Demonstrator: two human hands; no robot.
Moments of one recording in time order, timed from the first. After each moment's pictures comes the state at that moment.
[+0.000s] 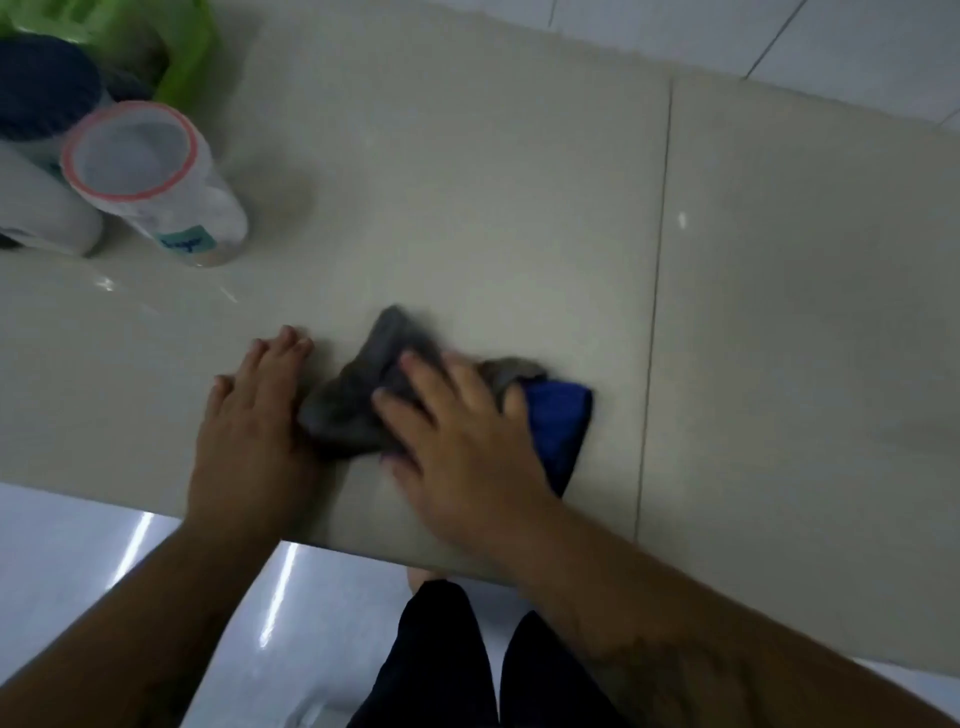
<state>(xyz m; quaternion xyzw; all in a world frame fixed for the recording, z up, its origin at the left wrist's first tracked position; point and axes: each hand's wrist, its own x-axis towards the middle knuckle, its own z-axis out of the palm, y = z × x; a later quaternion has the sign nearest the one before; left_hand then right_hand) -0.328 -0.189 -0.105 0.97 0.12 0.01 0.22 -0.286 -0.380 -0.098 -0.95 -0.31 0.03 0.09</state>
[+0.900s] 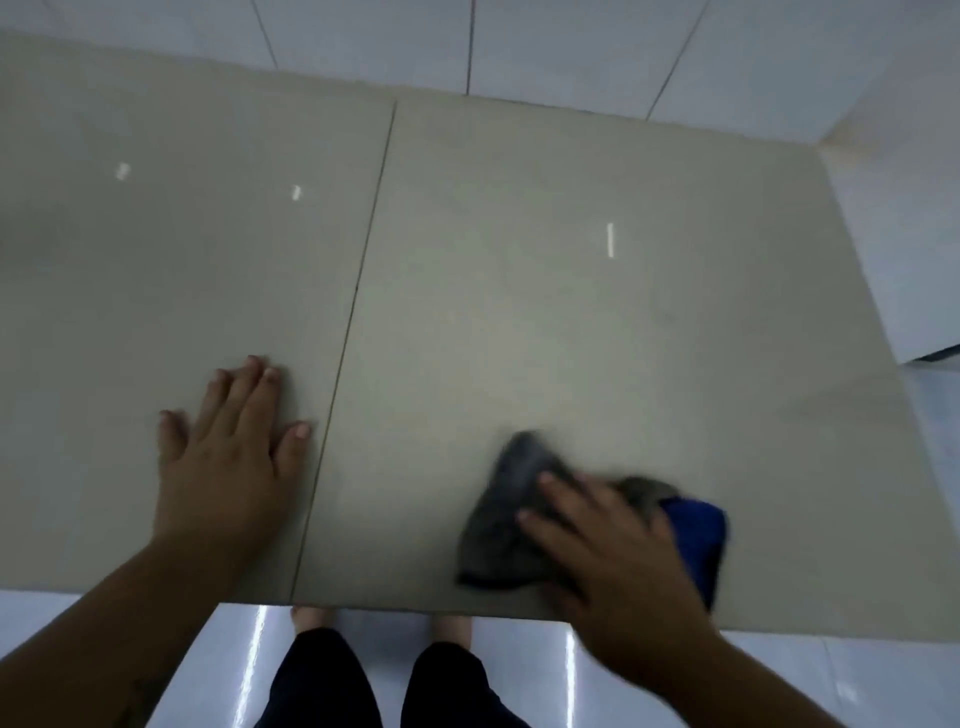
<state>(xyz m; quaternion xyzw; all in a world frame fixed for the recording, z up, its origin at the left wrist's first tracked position) -0.295 -0.429 -0.103 0.99 0.09 -0.05 0.10 -0.339 -0.776 -0.093 -0.96 -0.28 0.06 0.07</state>
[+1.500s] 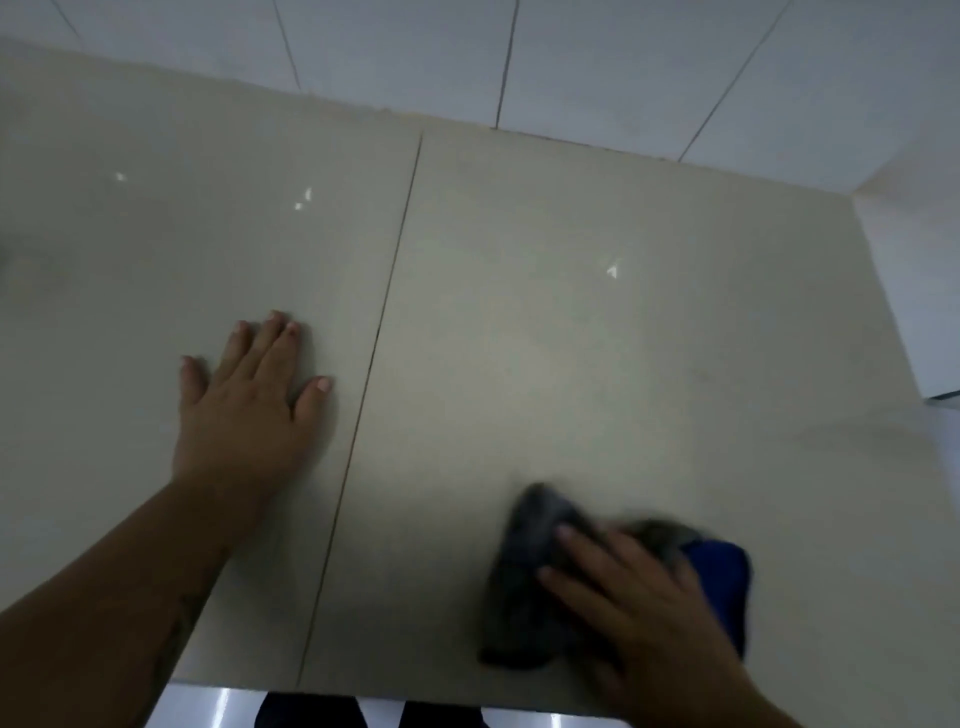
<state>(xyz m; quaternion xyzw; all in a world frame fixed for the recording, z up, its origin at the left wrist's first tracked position) -0.205 -0.406 -0.106 0.99 0.09 -0.04 0.09 -0.315 -0.785 -0.094 -0.94 -0.34 0.06 0.09</state>
